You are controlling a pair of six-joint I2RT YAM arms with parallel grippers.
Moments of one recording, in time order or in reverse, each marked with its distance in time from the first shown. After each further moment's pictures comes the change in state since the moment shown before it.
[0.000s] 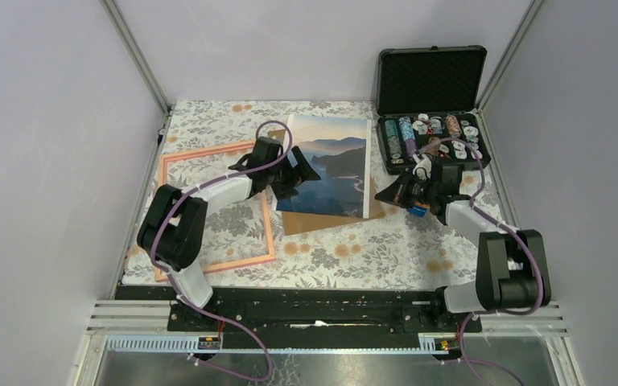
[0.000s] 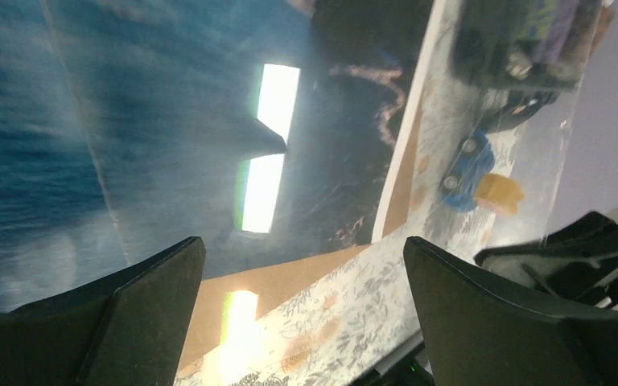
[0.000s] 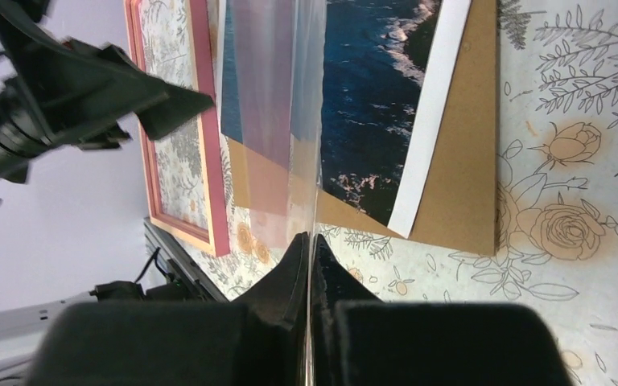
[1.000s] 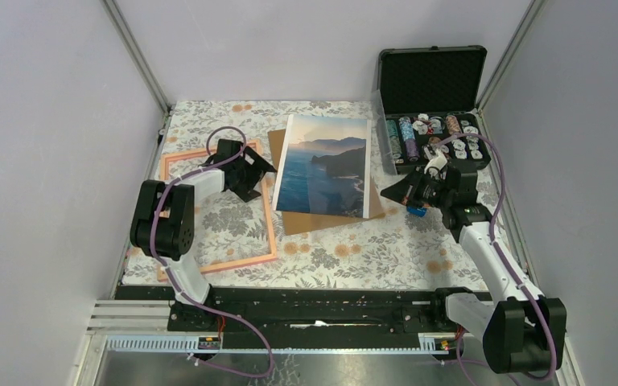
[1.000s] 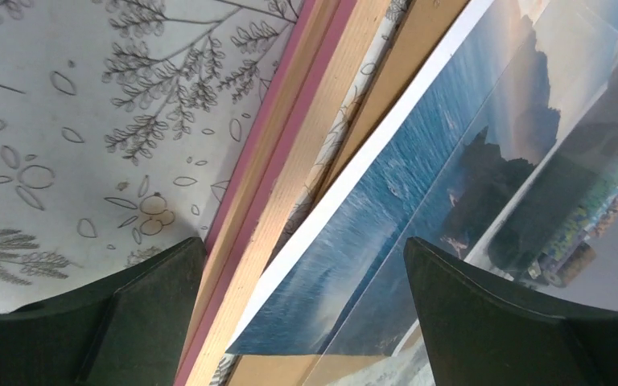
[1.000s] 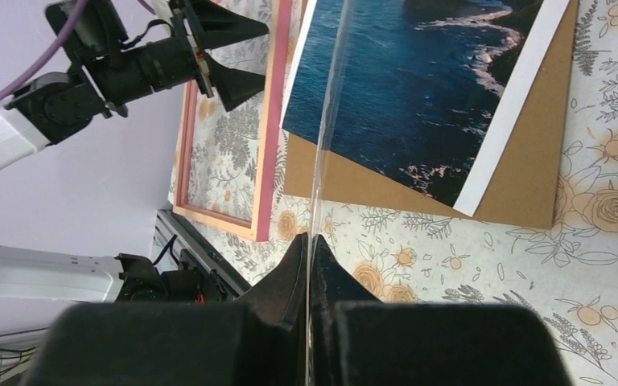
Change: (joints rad) left arm 0.276 0.015 -0.019 -0.108 -0.136 -0.100; right arm 0.000 -0.378 0.009 -0.201 -0.006 -0.043
